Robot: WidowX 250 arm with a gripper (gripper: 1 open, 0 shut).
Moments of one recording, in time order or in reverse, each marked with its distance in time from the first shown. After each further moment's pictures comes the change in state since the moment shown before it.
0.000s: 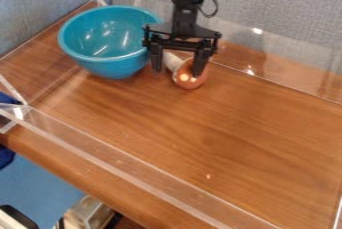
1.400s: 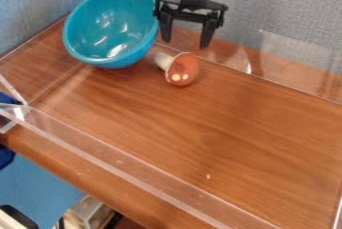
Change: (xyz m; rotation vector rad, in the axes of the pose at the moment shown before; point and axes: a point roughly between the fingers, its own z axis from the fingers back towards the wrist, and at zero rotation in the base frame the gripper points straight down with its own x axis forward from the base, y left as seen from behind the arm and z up) arm 0.044 -0.002 0.014 0.013 0.016 -0.073
